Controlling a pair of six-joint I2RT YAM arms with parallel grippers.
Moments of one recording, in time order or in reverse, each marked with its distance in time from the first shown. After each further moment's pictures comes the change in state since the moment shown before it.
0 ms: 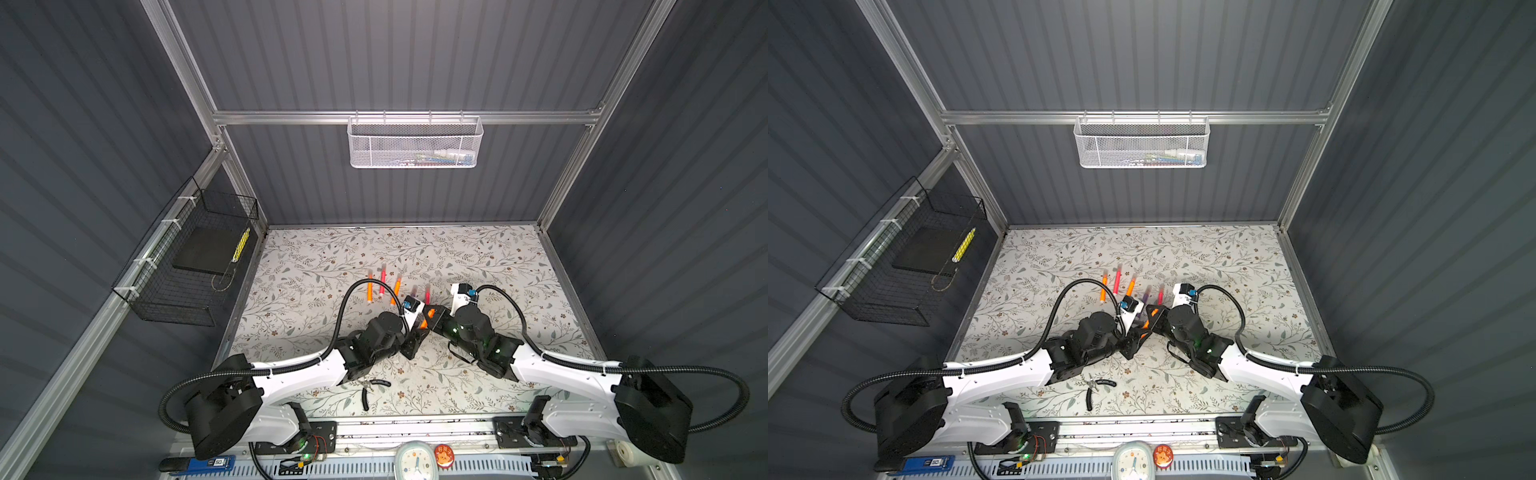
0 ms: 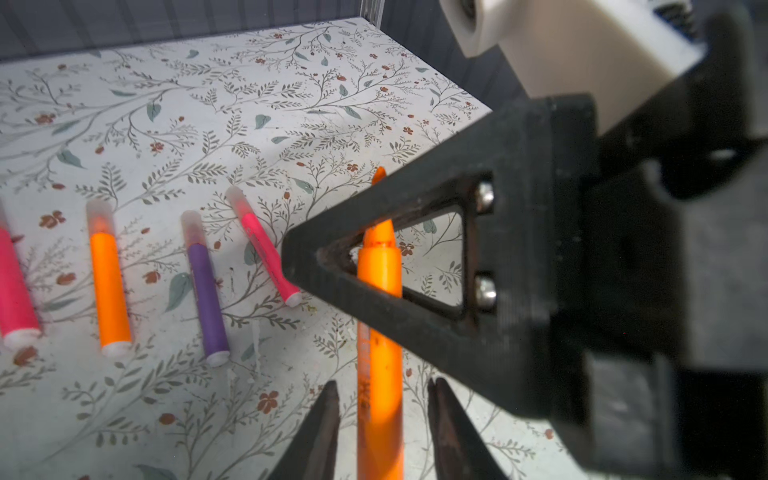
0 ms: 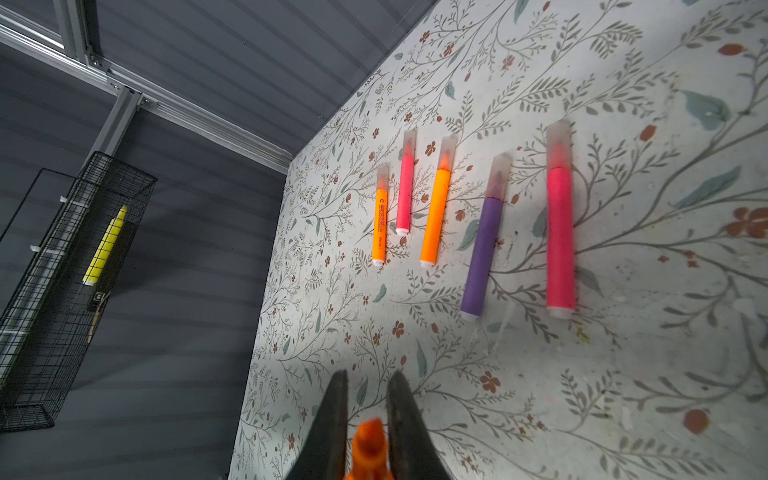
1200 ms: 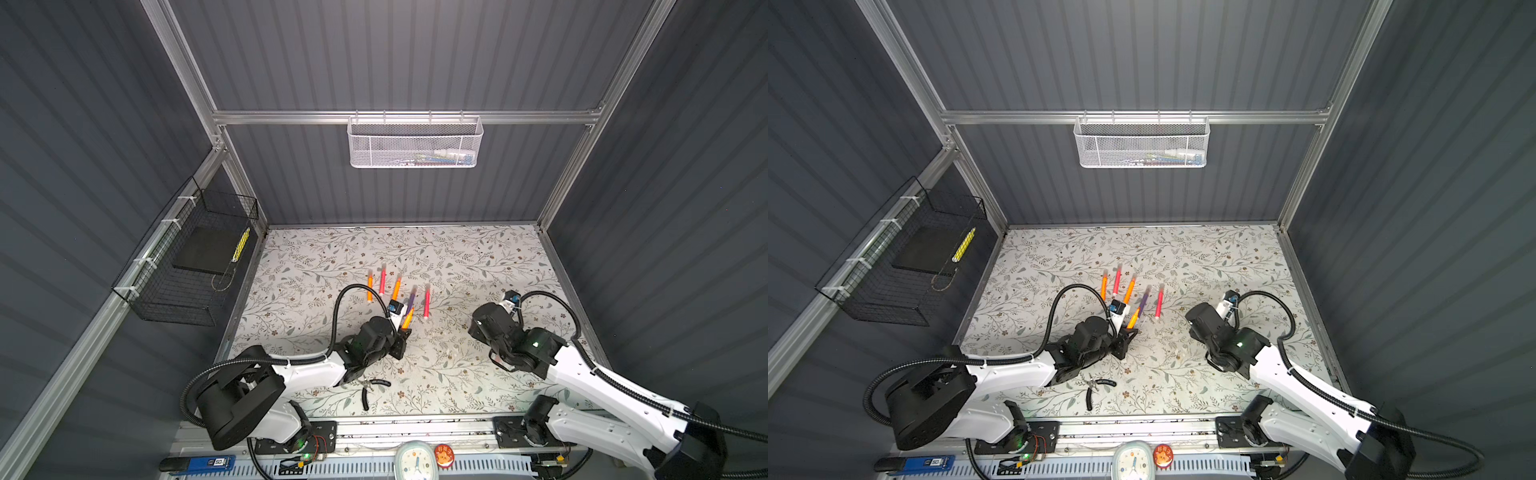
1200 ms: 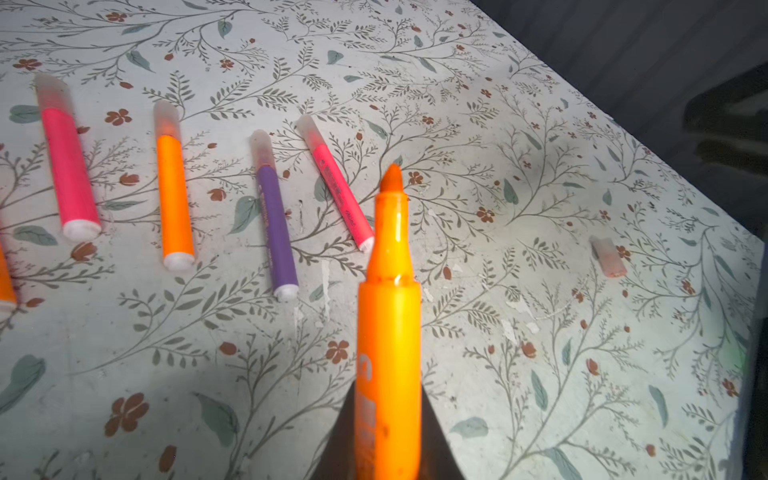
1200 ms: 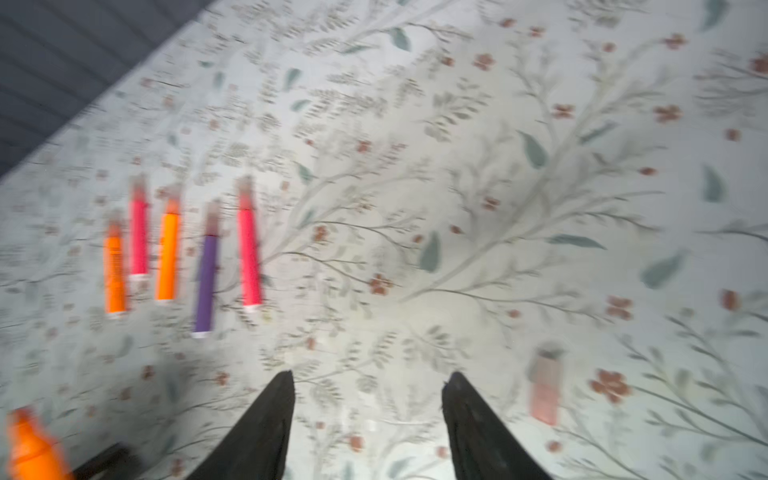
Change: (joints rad) left arm 0.096 0.048 -0.161 0.157 -0.011 -0.054; right arm -0.146 -0.284 0.130 -1.049 0.283 0.020
